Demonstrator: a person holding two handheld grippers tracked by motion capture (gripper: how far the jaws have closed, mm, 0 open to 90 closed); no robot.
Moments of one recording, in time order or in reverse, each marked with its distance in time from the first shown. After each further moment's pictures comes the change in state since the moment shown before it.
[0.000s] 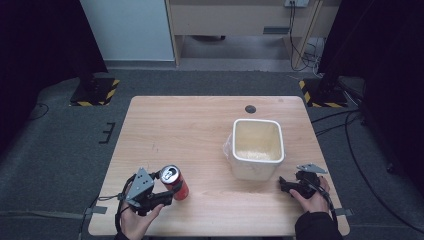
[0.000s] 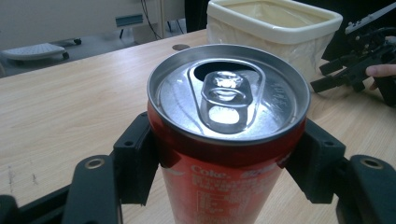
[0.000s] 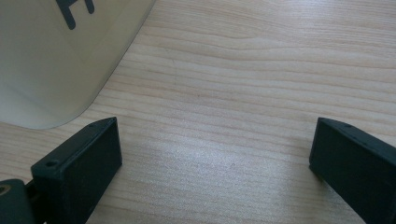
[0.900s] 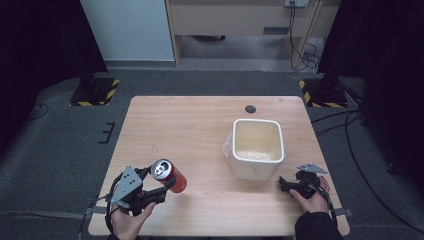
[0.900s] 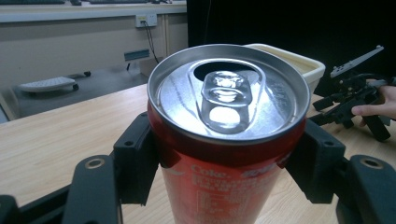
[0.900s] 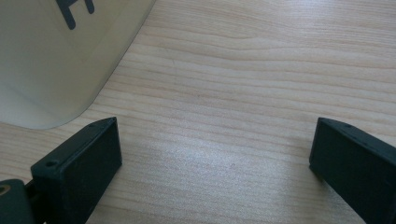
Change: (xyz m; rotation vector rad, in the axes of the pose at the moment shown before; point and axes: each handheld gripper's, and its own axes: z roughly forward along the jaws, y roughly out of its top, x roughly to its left) left arm -0.002 0.026 -0.024 -0.130 0.010 0.017; right arm 0.000 0.000 0.000 0.000 0.001 0.001
